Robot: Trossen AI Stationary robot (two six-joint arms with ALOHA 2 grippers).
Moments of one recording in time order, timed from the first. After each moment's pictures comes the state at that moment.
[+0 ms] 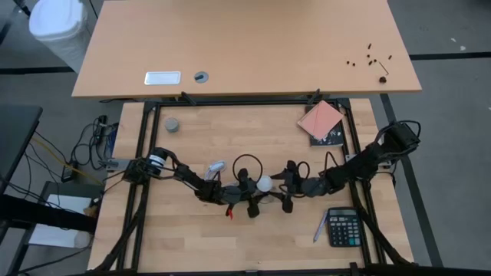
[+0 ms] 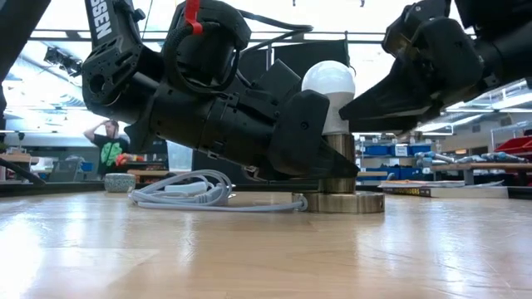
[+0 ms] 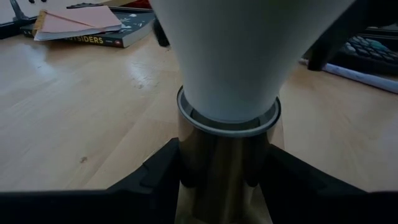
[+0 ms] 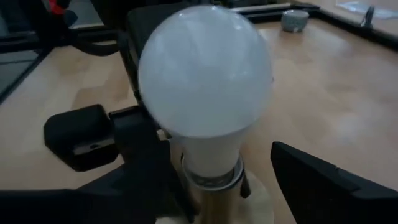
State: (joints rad) left arm -0.27 2.19 0.96 0.94 -0.50 -0.21; right arm 0.39 1.55 0.44 0.72 0.54 0.29
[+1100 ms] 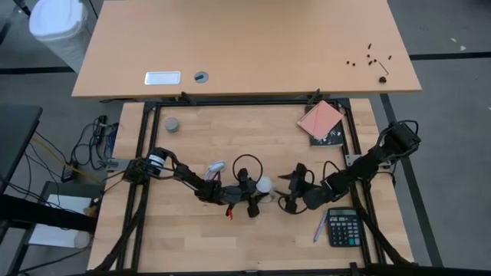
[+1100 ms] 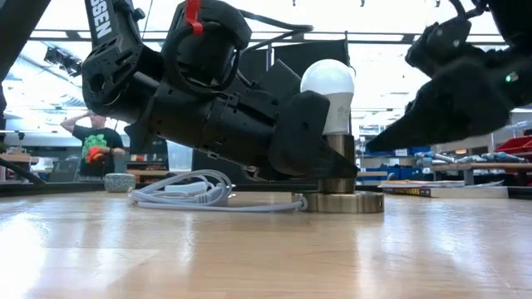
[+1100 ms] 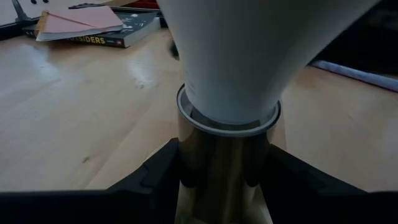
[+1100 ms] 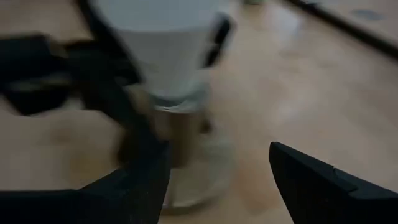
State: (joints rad) left arm -0.27 2.19 0.96 0.92 -0.51 -0.21; right arm 0.50 1.55 0.43 0.47 0.81 0.41
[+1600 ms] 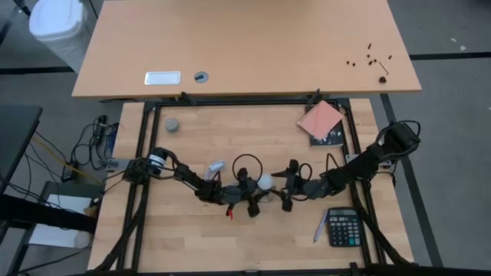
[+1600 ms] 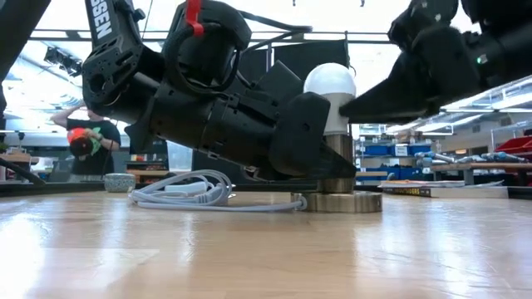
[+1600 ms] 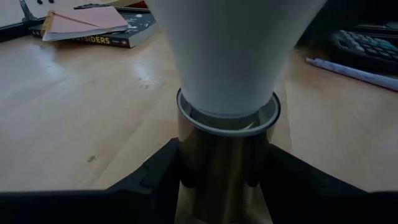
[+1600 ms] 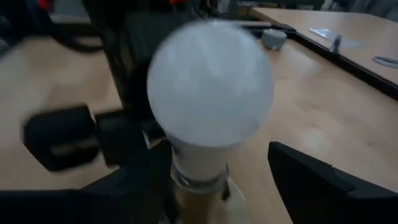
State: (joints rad) left arm -0.27 2.19 0.96 0.93 -0.52 -0.21; right arm 0.42 1.55 0.44 0.74 0.65 0.18
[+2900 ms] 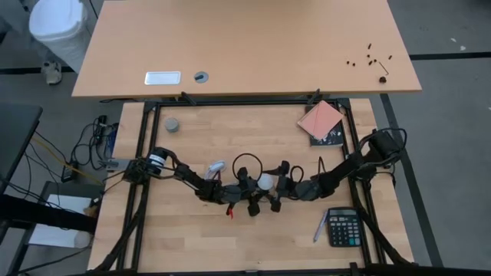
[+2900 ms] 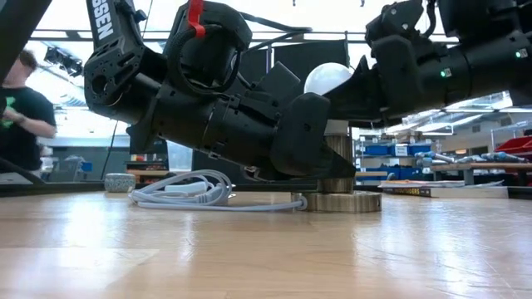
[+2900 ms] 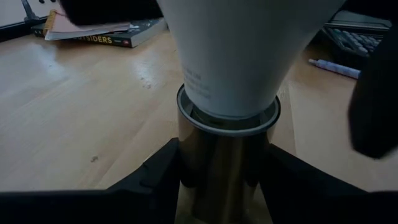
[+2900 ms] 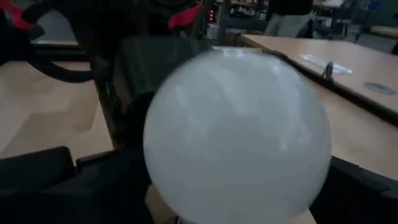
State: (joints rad) left arm -0.27 2.19 0.96 0.93 -0.52 -0.22; right arm 0.39 1.78 0.52 1.02 0.69 0.08
